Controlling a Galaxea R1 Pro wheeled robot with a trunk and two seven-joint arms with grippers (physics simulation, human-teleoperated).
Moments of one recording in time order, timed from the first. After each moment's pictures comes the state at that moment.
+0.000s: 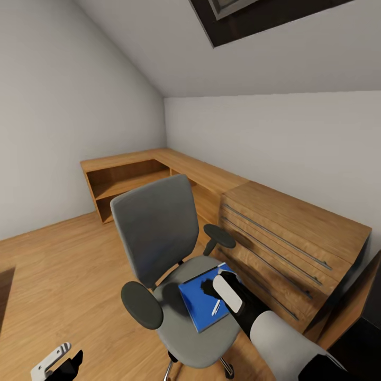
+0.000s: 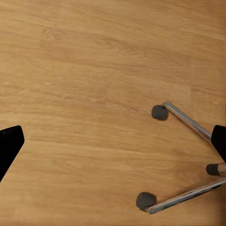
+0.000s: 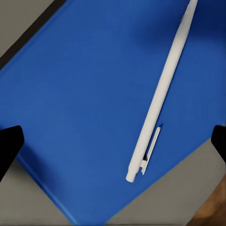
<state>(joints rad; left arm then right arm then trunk) 0.11 0.20 0.03 -1.27 0.82 0.12 0.38 -0.76 0.14 0.49 -0.60 -0.96 0.50 -0.63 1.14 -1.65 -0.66</state>
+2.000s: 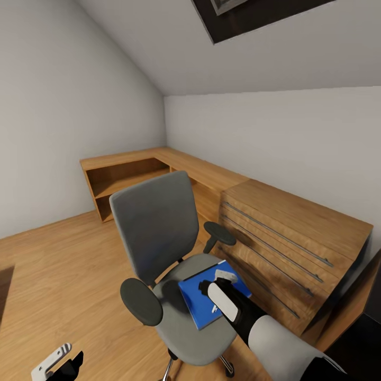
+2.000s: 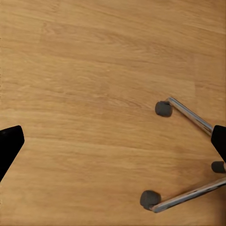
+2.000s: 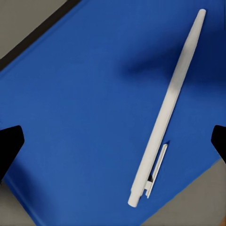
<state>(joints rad) 0.11 0.20 0.03 -1.27 0.82 0.12 0.38 -0.74 0.14 0.62 -0.60 -0.96 0.36 -0.63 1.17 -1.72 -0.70</state>
